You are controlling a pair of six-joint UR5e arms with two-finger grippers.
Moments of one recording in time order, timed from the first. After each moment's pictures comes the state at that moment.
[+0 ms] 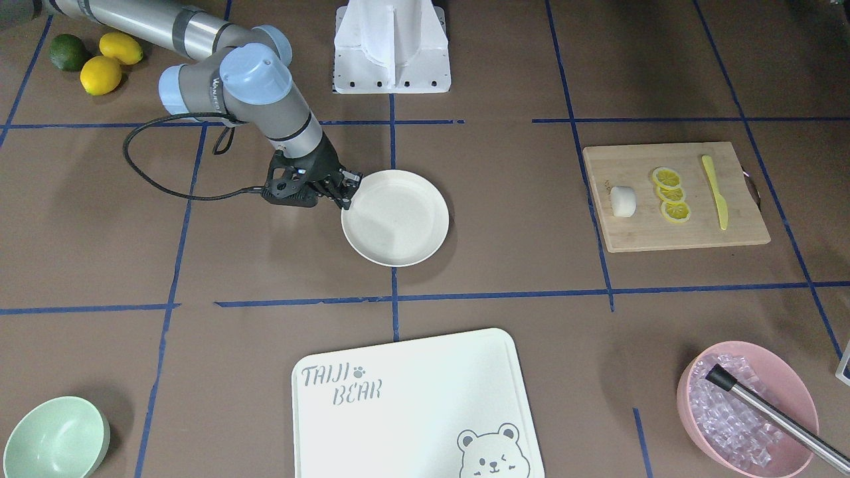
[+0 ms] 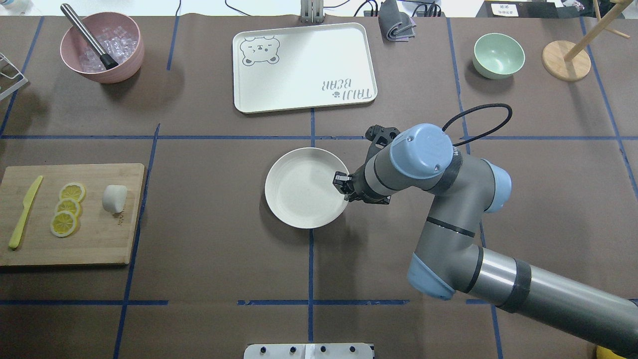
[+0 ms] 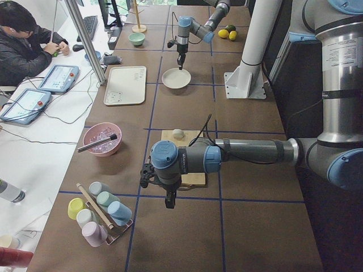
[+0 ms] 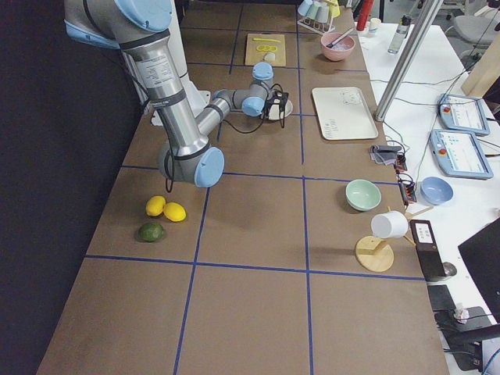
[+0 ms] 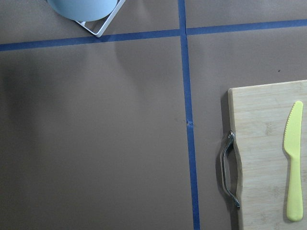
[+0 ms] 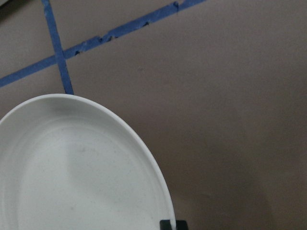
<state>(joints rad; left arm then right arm) -1.56 -1.43 -1.70 -1.52 -2.36 0.12 0.50 -1.03 1.64 -1.18 1.88 1.61</state>
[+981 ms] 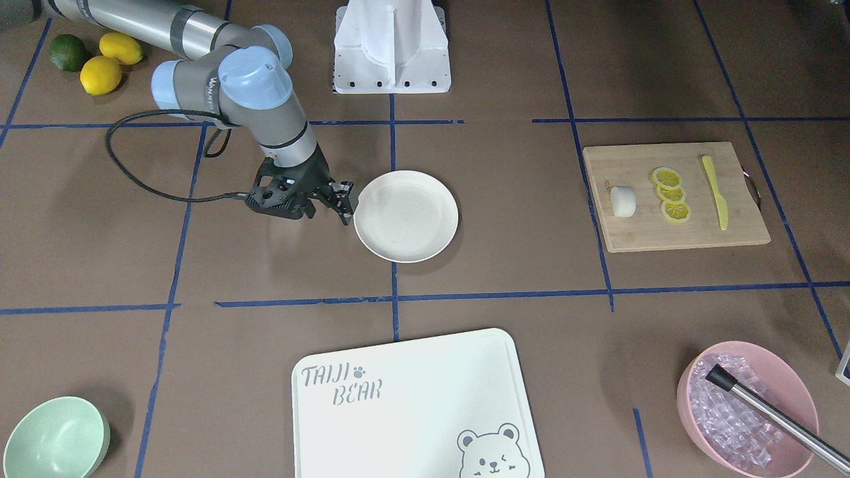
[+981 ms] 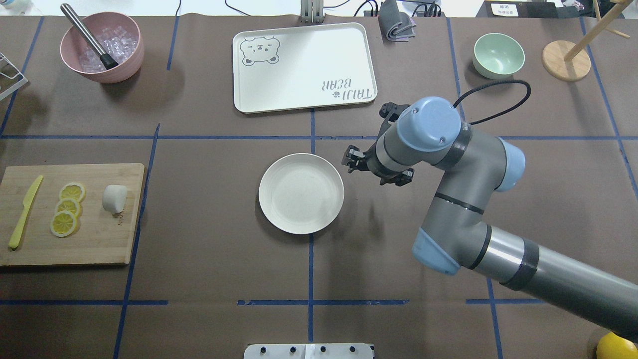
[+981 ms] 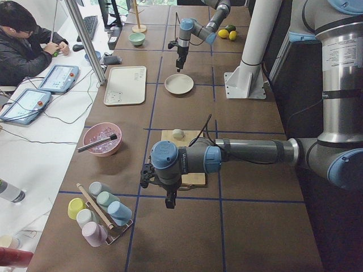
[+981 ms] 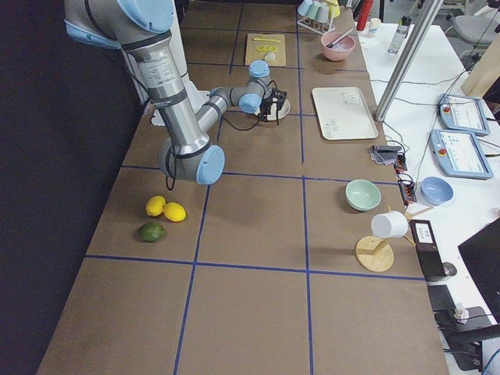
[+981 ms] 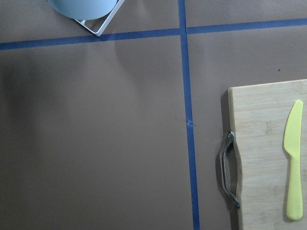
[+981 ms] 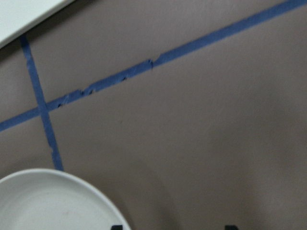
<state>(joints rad) -1.55 -1.43 -1.71 -1.52 -2.36 0.12 0.63 -1.03 1.66 -1.35 1.94 1.46</state>
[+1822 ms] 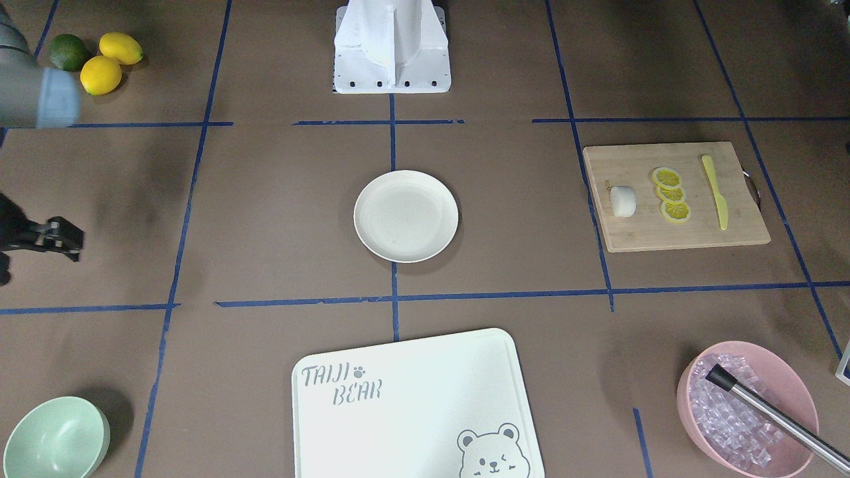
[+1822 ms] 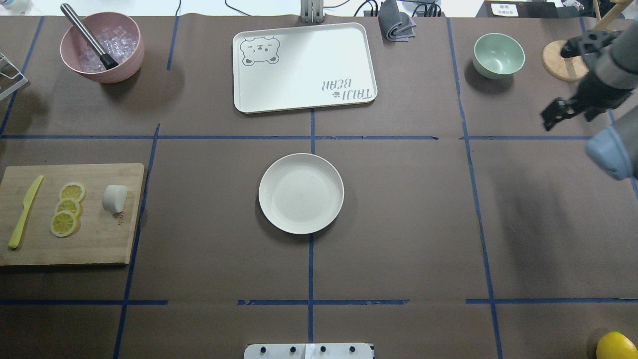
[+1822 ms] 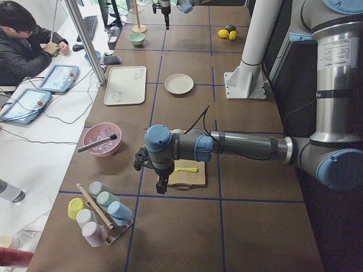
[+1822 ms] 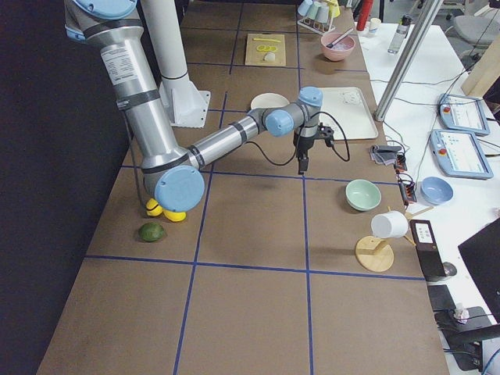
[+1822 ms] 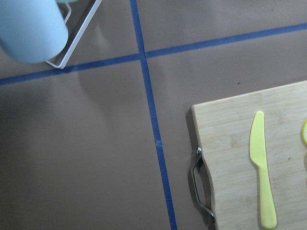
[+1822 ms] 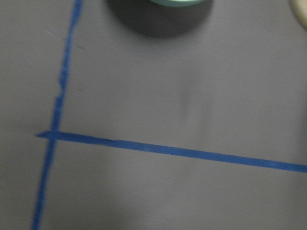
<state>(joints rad) -1.51 -1.48 -1.74 -1.54 -2.37 0.11 1.18 -1.38 1.70 -1.61 2.16 0.26</state>
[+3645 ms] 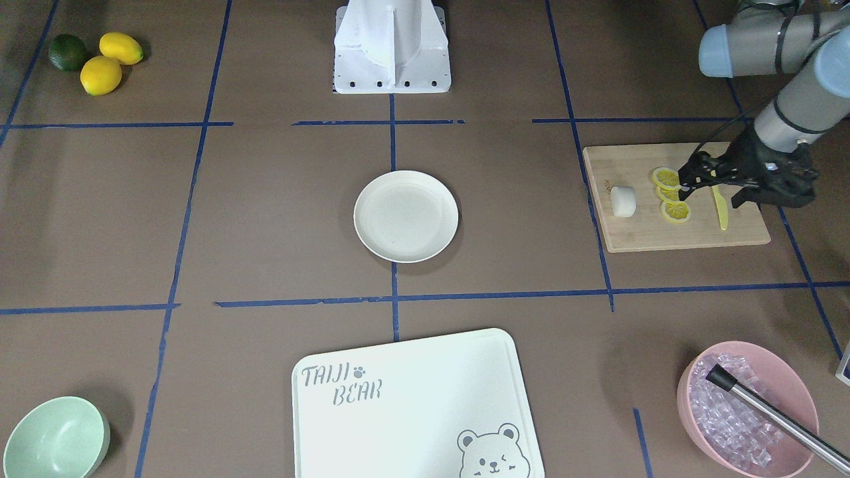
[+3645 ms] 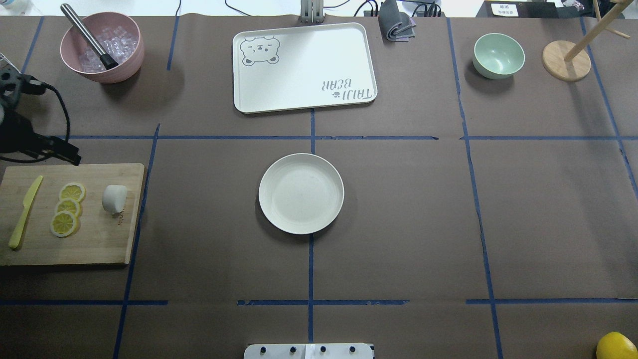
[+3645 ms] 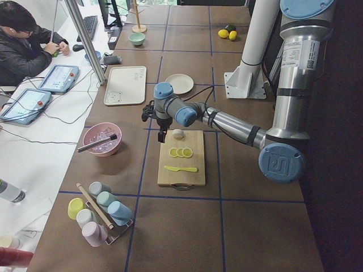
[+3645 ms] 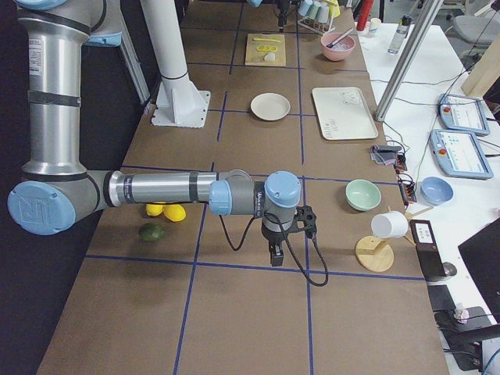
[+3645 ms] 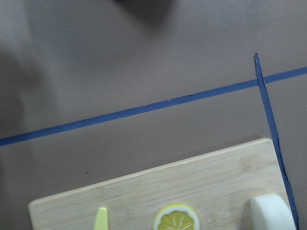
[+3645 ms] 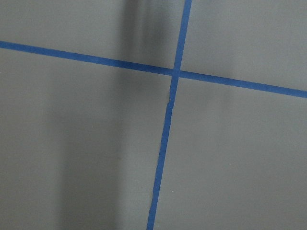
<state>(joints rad) -0.97 -1.63 -1.84 -1.84 -2.15 -0.66 1.52 -1.66 1.72 -1.60 2.32 -0.09</state>
